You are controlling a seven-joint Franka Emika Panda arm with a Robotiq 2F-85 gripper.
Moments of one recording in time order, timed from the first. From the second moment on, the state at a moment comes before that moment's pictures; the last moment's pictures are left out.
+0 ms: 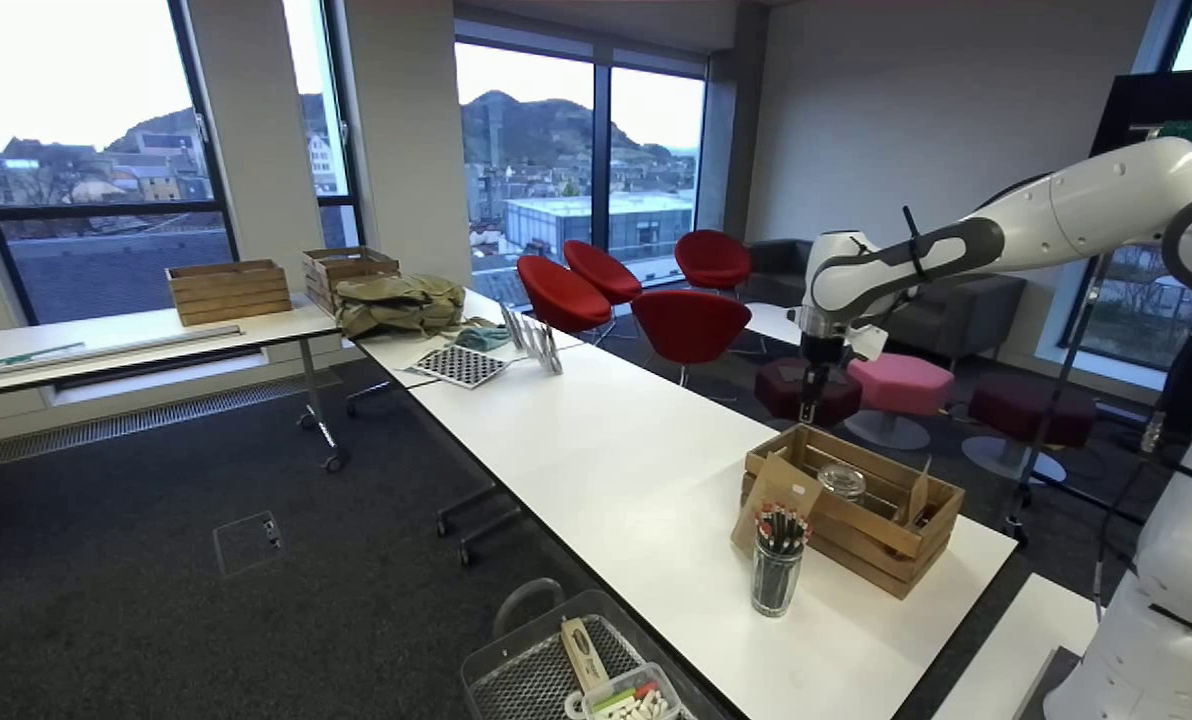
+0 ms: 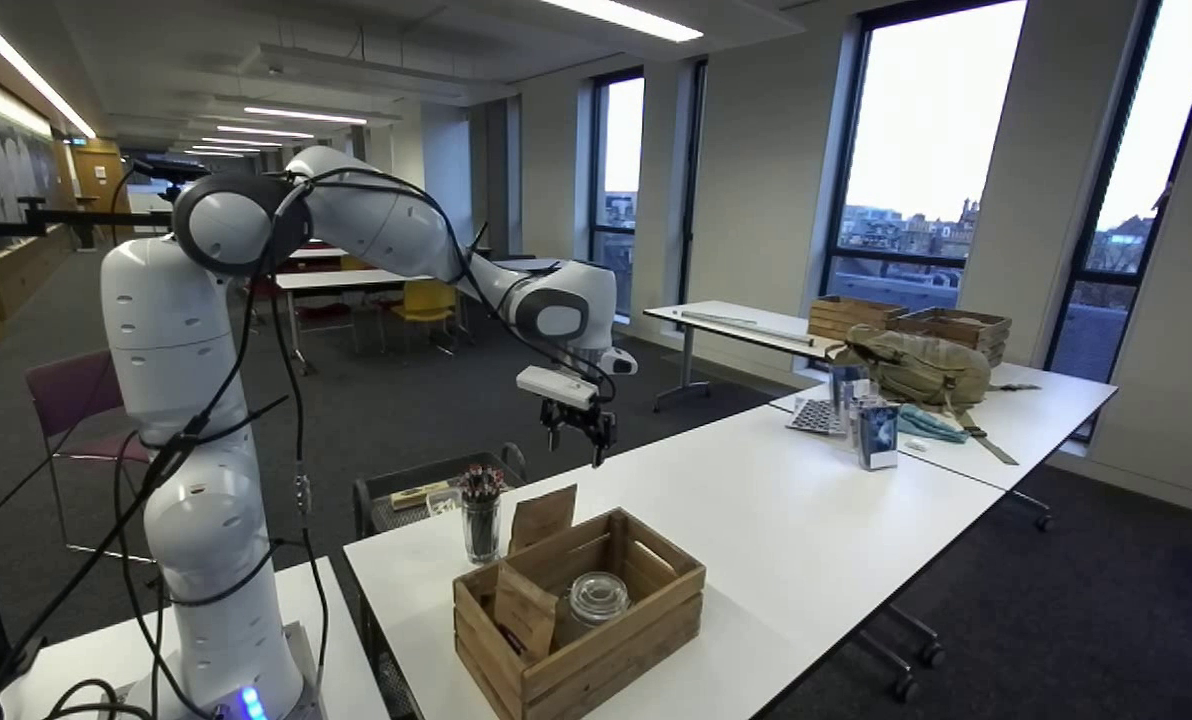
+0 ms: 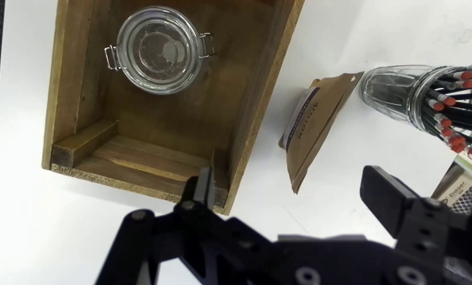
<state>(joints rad) -0.04 -0.03 -0.07 -2.14 0.03 2.08 -0.49</state>
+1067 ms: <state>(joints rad) -0.04 0.12 -0.03 -2.11 0.19 2.06 -0.63</state>
